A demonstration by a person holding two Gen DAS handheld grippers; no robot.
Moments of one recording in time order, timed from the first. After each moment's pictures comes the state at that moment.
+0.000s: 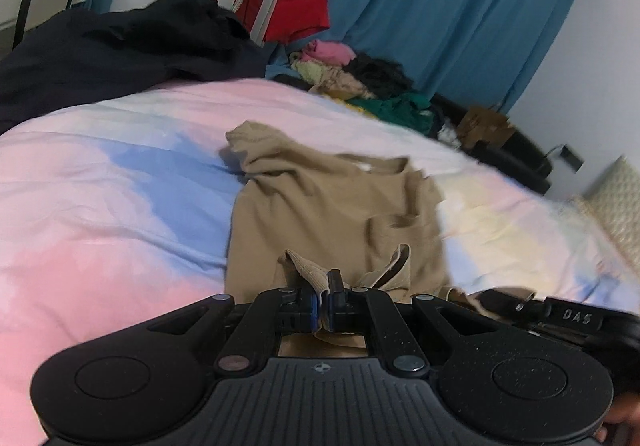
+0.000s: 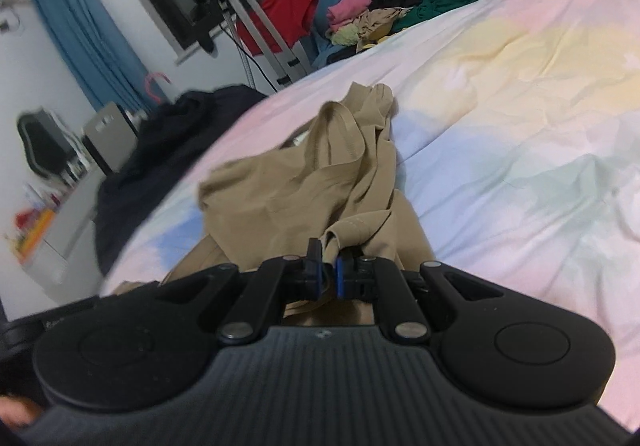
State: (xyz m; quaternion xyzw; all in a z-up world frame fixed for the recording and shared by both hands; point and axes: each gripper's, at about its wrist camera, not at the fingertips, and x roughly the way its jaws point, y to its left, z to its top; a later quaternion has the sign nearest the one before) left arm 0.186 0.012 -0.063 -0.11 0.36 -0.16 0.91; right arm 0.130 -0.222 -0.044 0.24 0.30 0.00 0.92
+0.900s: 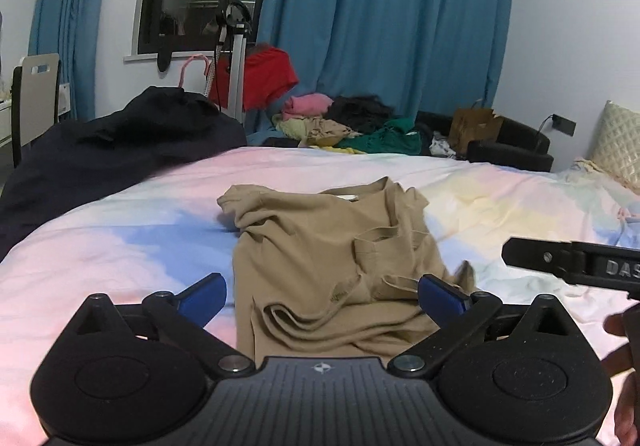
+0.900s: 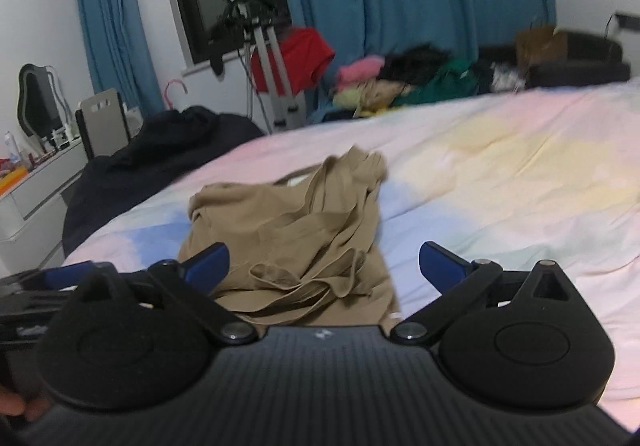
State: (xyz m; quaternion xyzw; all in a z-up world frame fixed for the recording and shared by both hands) left arm 0.105 -0.002 -0.034 -0.01 0.25 -0.17 0.95; right arm 0.070 -0.191 -0.002 0.12 0.22 -0.04 0.97
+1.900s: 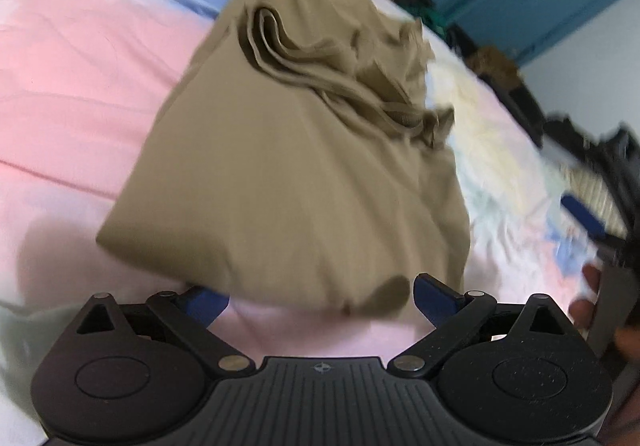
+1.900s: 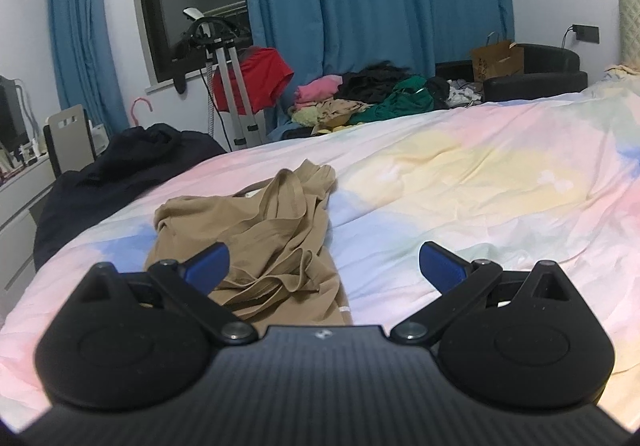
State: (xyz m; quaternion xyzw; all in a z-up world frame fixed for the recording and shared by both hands) left arm 0.078 0.004 -0.121 -0.24 0.48 -0.17 0.83; right arm 0.048 -0.201 -0.003 0.12 0.21 -0.10 0.97
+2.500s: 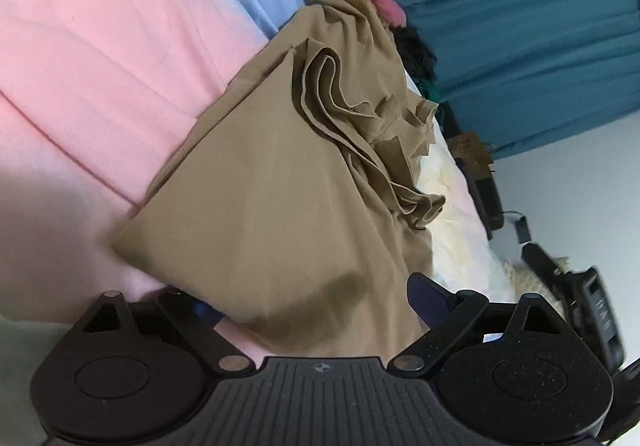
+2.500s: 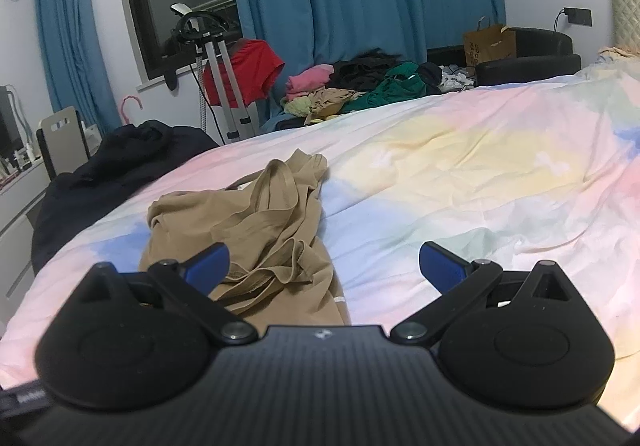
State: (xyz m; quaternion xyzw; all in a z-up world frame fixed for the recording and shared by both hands) left arm 0.097 0.038 -0.146 -0.41 0.44 -0.18 0.78; right arm 0.049 -0.207 -0.007 0.14 0.22 -0.11 0.96
